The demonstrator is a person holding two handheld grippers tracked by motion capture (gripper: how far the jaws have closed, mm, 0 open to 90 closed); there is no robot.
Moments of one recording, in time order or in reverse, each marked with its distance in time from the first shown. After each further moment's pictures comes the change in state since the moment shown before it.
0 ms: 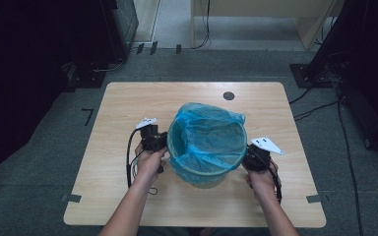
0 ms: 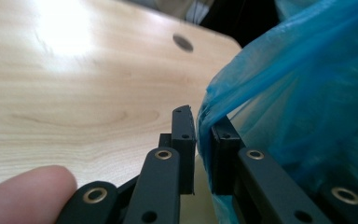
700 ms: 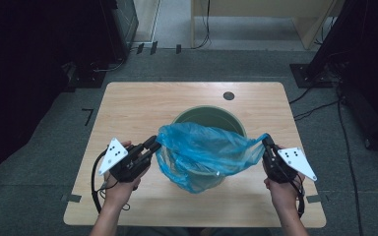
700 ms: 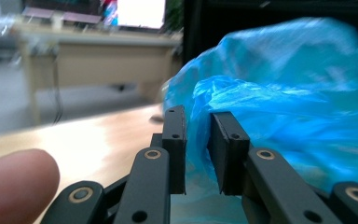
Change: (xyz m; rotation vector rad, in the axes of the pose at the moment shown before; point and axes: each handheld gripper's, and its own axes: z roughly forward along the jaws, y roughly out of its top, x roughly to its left) left arm -0.041 -0.022 -0.125 -0.332 -0.043 0.442; right arm -0.011 0.021 -0.080 -0.337 -0.116 -0.072
